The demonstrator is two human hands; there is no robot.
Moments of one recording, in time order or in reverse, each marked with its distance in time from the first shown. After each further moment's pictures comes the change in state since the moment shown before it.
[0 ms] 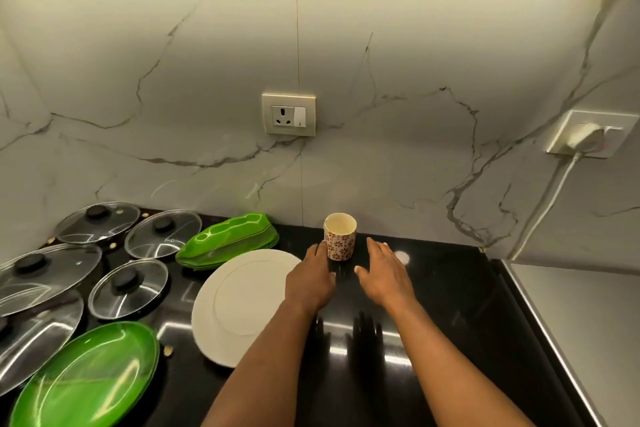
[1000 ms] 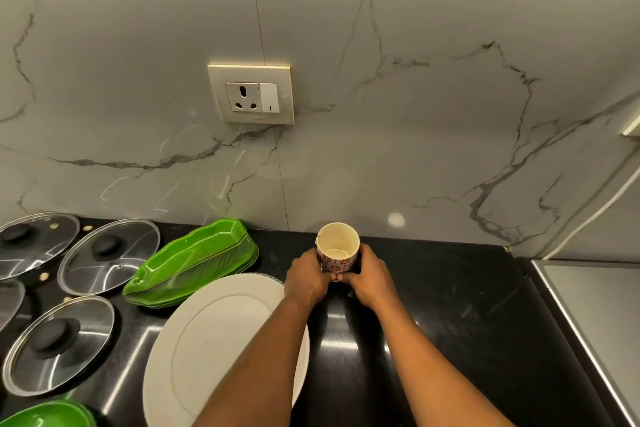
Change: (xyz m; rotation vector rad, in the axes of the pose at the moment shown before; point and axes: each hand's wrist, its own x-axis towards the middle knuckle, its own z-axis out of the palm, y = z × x) left_hand 0.143 -0.032 0.061 -0.301 -0.153 -0.235; right_hand 0.124 0.023 0.071 0.382 -0.125 0.218
